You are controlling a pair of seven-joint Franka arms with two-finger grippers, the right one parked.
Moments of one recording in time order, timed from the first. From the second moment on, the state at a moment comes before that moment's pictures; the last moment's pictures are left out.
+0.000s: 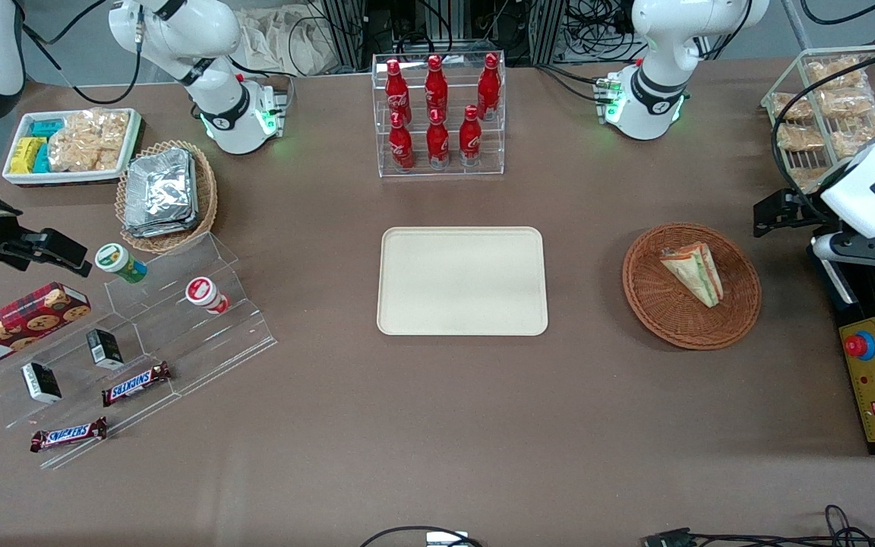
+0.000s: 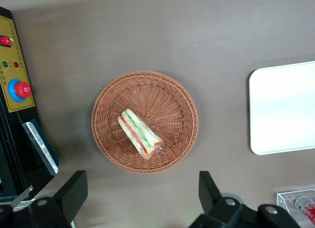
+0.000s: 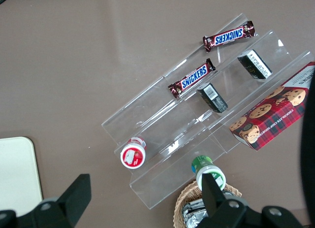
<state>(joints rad) 0.05 0.03 -0.11 -1.62 0.02 1.56 0.10</state>
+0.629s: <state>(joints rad) 0.06 0.03 -0.10 -1.62 0.01 1.54 0.07</state>
